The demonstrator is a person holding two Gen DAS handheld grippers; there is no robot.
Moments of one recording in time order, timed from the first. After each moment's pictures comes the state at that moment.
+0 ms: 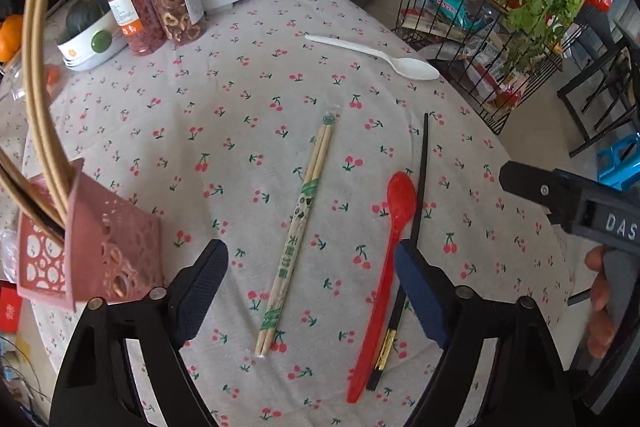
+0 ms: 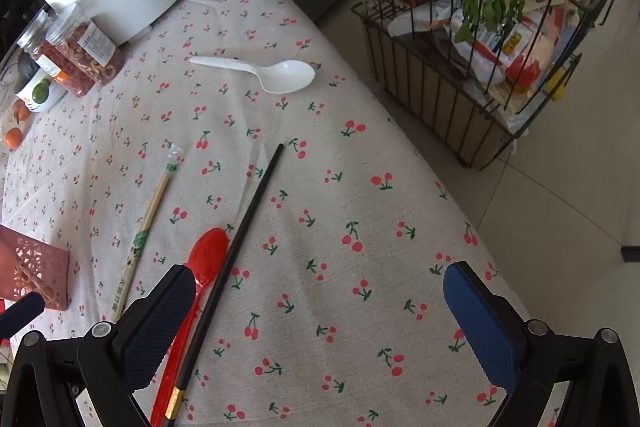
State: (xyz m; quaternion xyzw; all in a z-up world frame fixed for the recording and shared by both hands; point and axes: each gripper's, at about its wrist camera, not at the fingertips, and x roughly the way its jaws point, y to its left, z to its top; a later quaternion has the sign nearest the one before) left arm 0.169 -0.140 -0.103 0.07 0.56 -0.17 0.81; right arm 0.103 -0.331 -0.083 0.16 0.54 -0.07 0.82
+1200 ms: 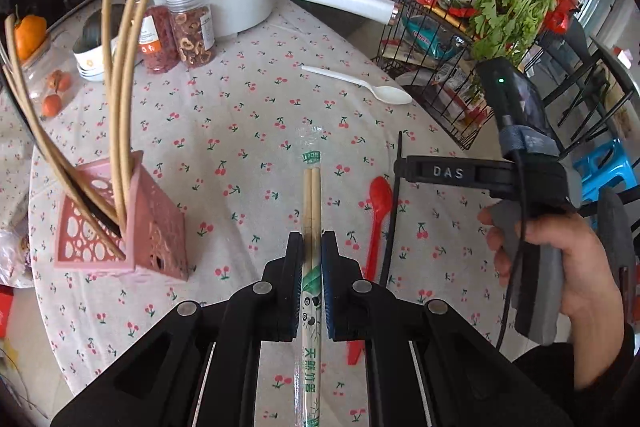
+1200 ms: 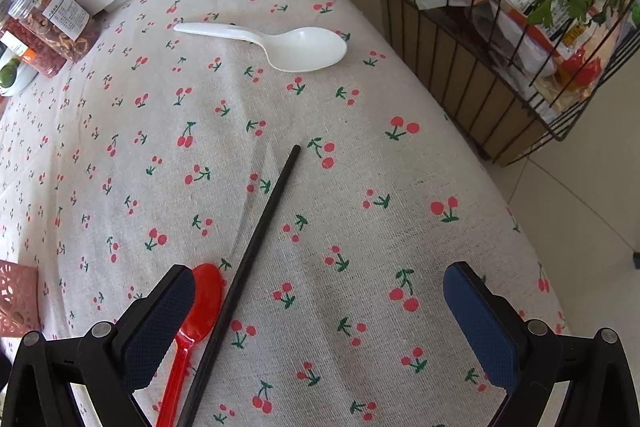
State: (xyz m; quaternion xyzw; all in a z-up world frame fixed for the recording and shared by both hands) left arm 0.122 -0.097 -0.058 0.04 0.51 -0.20 0.84; right arm 0.156 -0.312 -0.131 0.15 0.57 -0.07 0.80
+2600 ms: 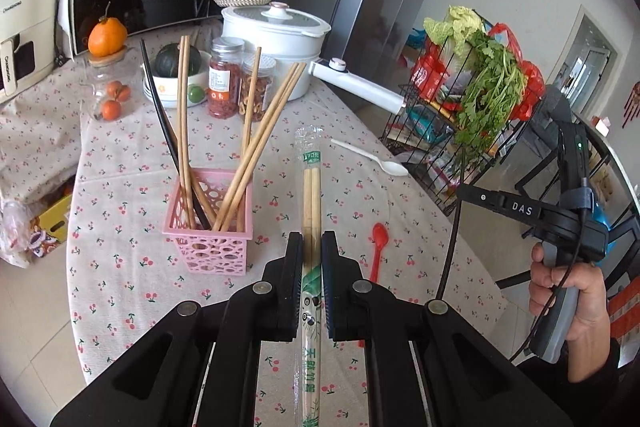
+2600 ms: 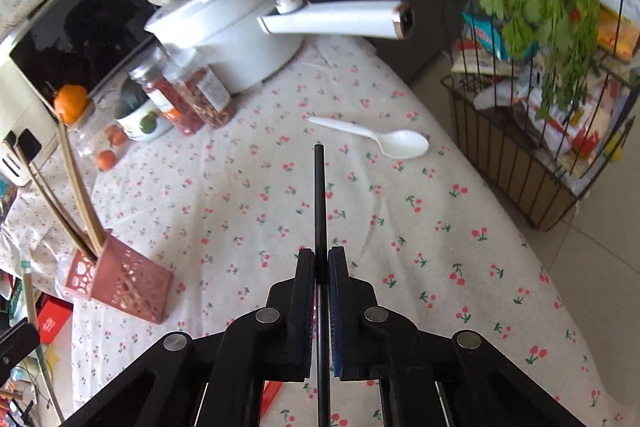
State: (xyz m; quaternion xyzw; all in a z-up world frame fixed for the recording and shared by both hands) left arm 0.066 0.001 0.007 -0.07 0.40 -0.19 0.89; right arm 0.071 -0.281 -0.014 0.17 0.41 0.03 0.89
